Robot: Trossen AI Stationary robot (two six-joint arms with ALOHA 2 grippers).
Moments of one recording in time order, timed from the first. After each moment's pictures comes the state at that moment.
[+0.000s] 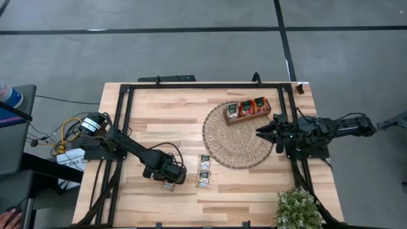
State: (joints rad) left arm -0.41 1.78 0.95 -0.60 0.13 -1.80; right arm 0.16 0.26 0.32 -0.27 0.19 0.46
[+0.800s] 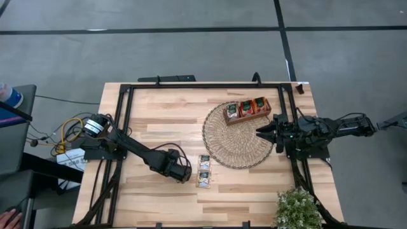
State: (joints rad) left arm -0.41 1.79 1.07 -0.70 -0.12 -1.71; right arm 0.16 0.26 0.32 -0.27 0.18 0.48
